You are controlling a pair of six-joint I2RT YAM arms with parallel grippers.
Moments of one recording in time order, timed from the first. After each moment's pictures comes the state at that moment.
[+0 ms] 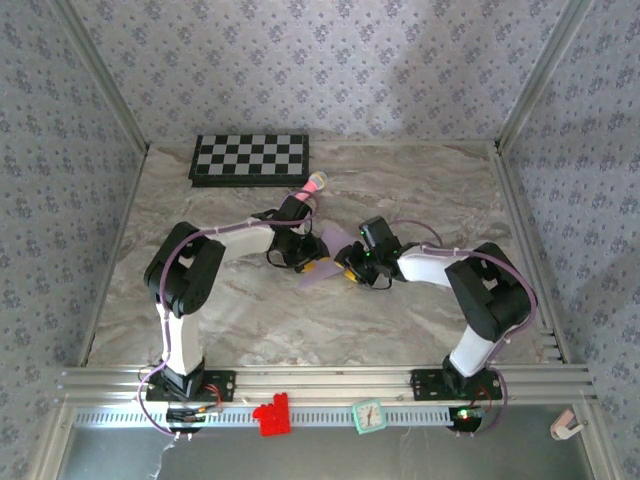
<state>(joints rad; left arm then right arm) -0.63 1.93 1.19 -0.39 0.40 -0.98 0.57 1.69 0.78 -0.01 -0.32 1.21</state>
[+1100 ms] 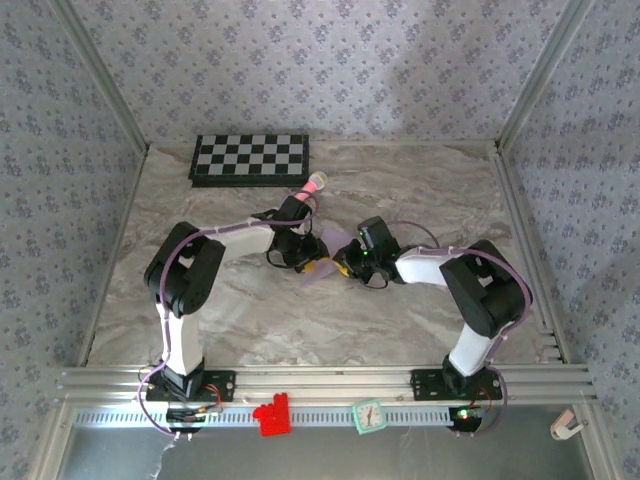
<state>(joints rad) -0.63 1.93 1.19 -0.40 0.40 -0.98 0.57 1.71 0.76 0.13 -0.34 1.27</state>
